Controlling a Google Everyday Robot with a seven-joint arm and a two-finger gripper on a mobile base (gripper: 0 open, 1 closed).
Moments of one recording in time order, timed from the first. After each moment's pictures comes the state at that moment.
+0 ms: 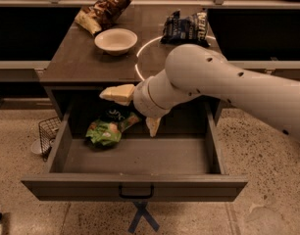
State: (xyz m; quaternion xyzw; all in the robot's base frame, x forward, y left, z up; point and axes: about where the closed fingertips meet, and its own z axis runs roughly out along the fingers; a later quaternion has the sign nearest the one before) arm 0.535 0.051 0.791 -0.92 0.15 -0.09 0.34
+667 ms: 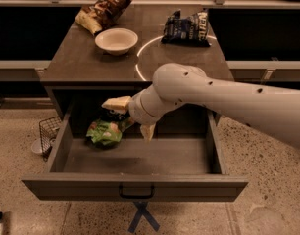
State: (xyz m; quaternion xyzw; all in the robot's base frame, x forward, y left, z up) arm 0.566 0.062 0.718 -0.93 0.20 -0.05 0.32
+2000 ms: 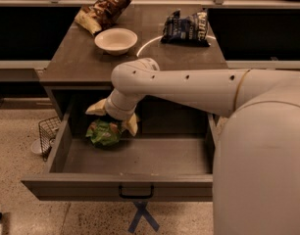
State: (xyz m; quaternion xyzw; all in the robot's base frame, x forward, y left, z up) arm 0.619 0.122 0.657 -0.97 0.13 -0.06 0.22
